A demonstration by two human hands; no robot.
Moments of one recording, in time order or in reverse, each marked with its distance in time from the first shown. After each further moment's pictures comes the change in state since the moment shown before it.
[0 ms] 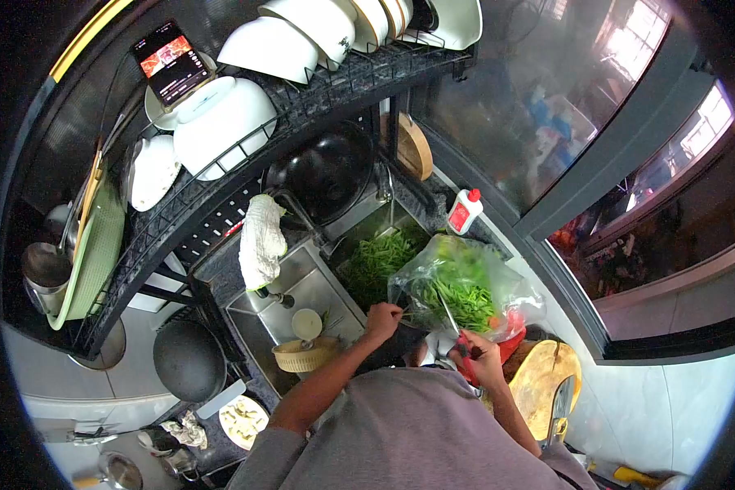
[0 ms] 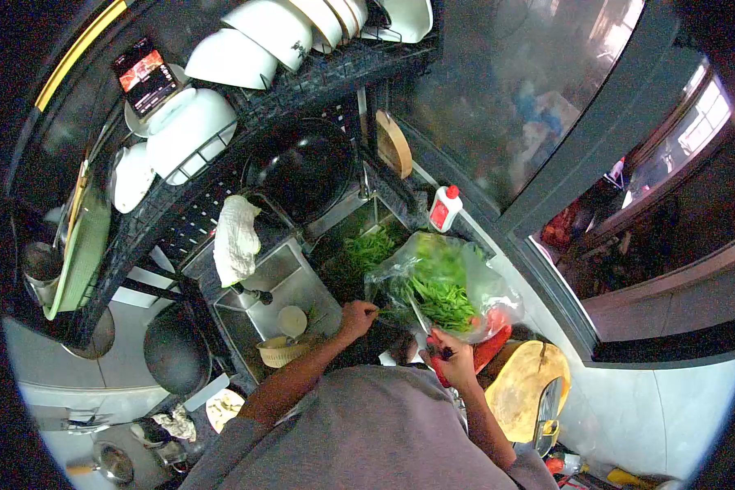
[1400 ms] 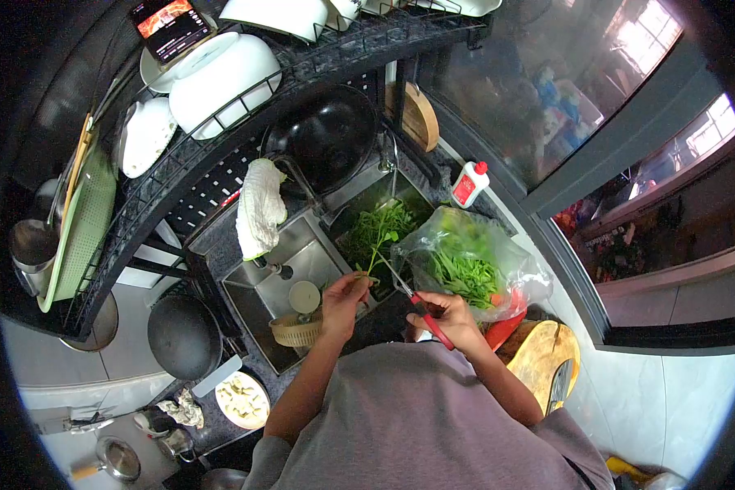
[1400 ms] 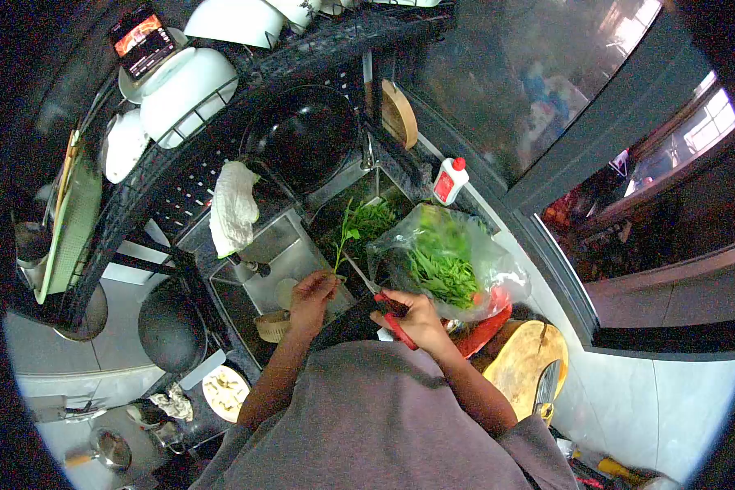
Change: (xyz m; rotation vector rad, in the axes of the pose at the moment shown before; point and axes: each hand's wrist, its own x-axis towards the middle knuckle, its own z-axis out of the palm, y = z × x) left_hand -0.056 0.045 -0.114 -1.267 0.246 -0.300; right_hand 0.044 -0.071 0.051 0.134 -0.314 -0.055
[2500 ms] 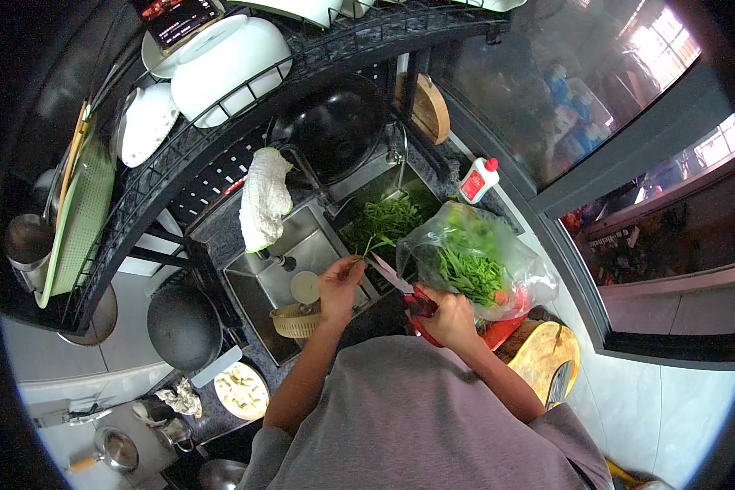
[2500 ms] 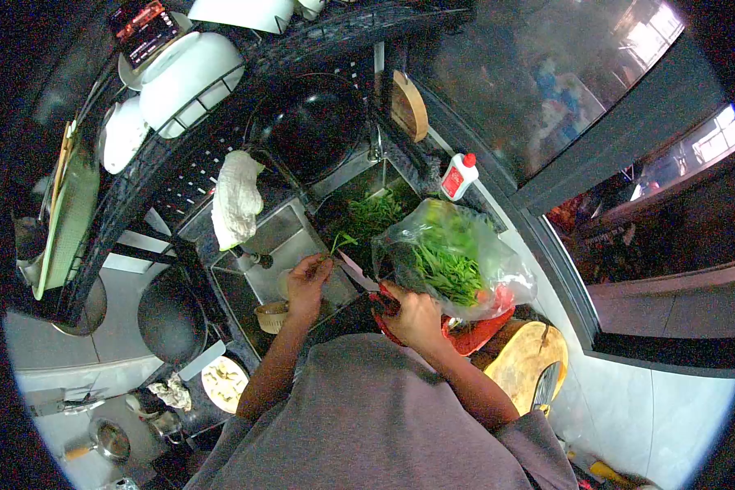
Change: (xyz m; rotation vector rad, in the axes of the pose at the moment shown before) left_hand 0.016 0.005 -0.004 0.152 0.151 0.146; right_hand 0.004 -0.029 0.013 -0.696 0.129 -0.058
